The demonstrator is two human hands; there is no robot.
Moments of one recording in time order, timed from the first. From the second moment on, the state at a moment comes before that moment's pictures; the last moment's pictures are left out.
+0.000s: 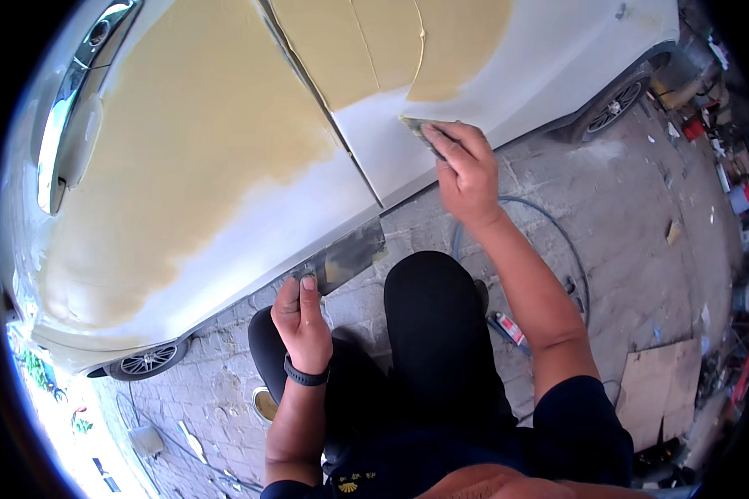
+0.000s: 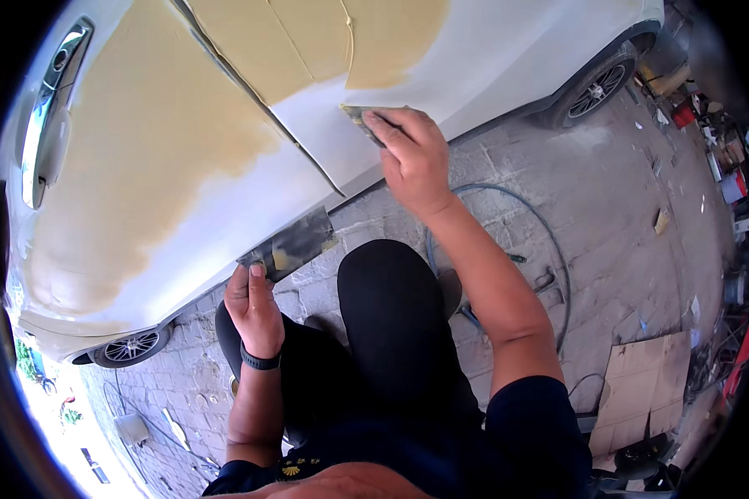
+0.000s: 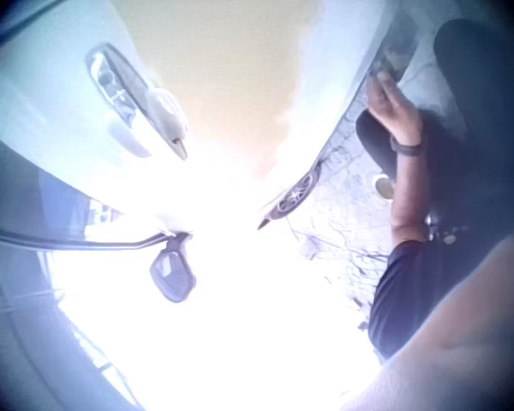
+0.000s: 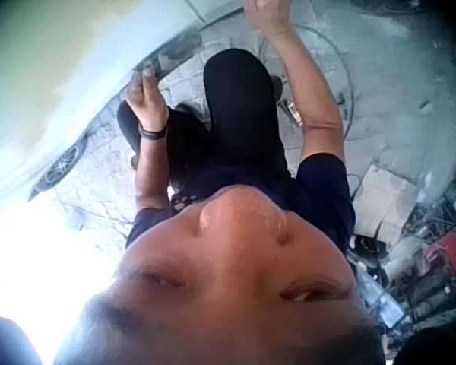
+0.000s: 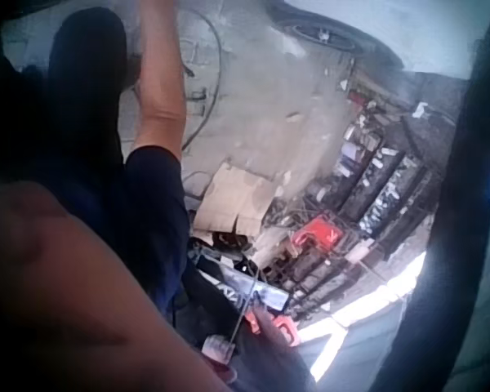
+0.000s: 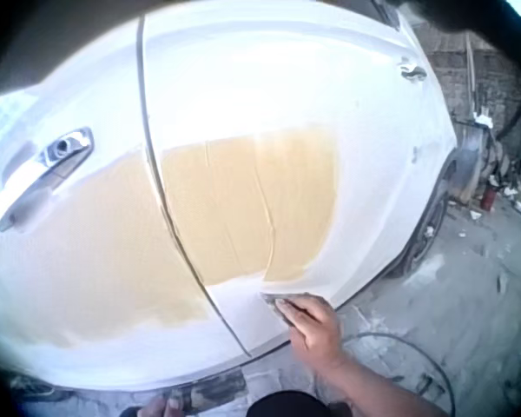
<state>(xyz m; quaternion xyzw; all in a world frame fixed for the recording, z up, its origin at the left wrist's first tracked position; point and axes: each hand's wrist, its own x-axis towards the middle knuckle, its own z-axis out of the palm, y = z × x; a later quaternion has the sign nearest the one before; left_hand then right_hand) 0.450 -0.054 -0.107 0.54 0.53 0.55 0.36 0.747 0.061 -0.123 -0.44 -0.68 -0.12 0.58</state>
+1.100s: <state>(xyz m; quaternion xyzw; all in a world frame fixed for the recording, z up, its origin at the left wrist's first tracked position) 0.440 -0.072 -0.104 0.51 0.50 0.58 0.40 0.726 0.061 -0.107 -0.43 -0.72 -0.21 0.50</state>
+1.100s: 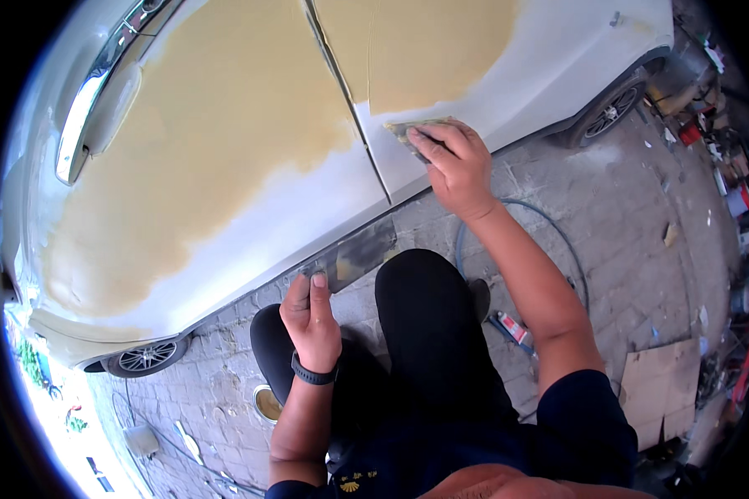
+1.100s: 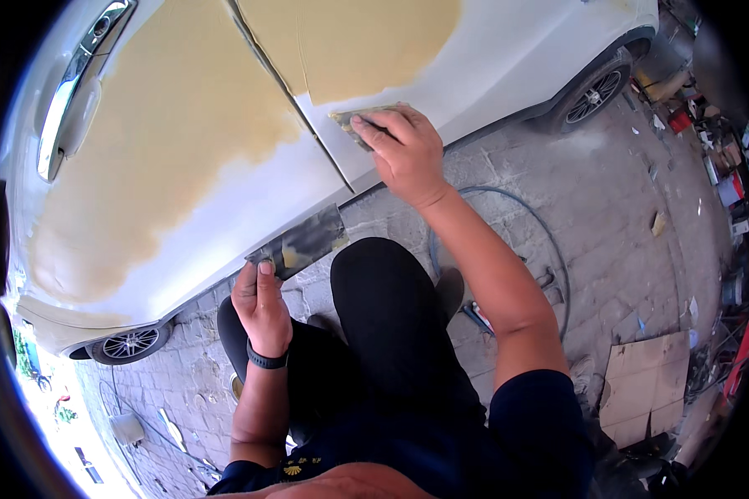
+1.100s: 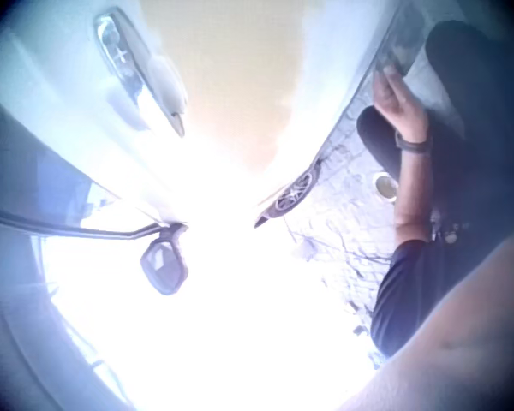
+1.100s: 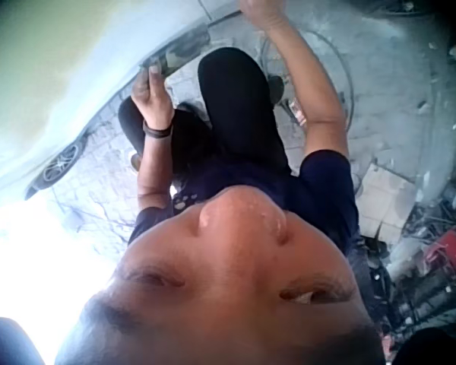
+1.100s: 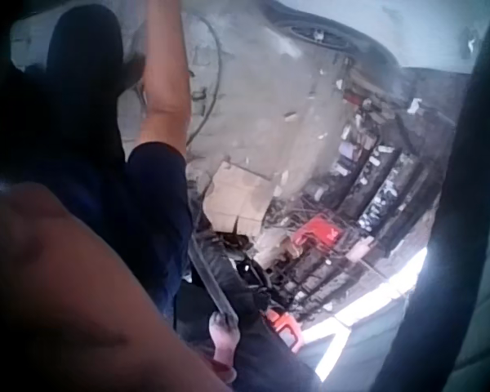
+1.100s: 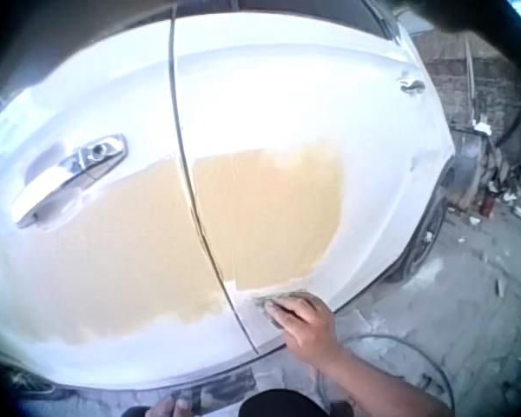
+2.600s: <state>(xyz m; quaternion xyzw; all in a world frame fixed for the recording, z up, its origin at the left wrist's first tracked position) 0.486 -0.090 -0.053 0.46 0.30 0.64 0.54 0.700 0.035 0.182 -0.56 -0.70 -0.03 0.44</state>
